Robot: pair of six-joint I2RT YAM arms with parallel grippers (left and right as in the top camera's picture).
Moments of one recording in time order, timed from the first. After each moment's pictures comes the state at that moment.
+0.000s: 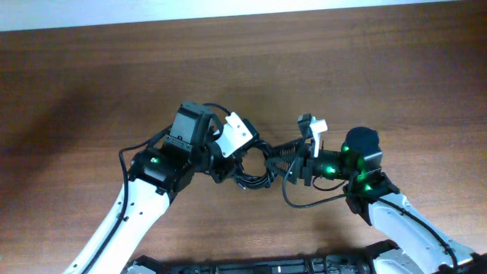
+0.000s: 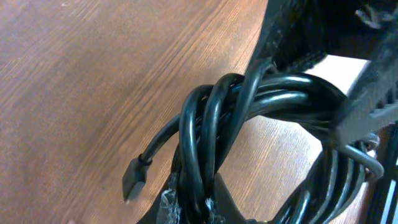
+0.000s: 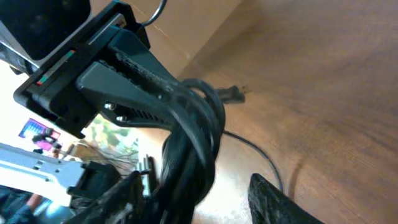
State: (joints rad) left arm -0.49 1.27 1.01 -0.67 0.39 0.42; right arm 0.26 1.20 0.38 0.54 -1.03 0.53
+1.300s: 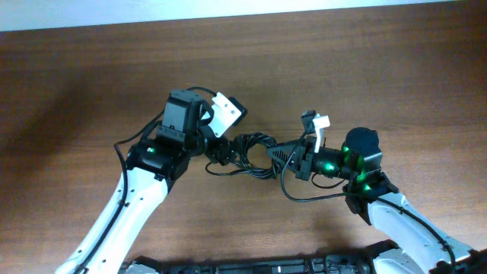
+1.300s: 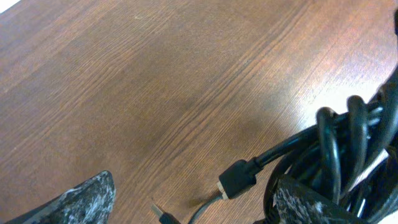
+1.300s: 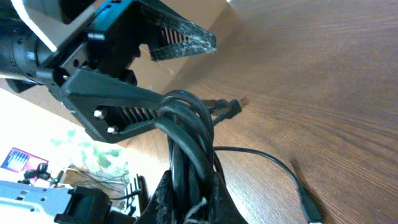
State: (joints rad) left arm -0.42 1.33 1.01 -0.51 0.32 0.36; right arm 0.26 1.21 0.37 0.57 -0.93 0.60
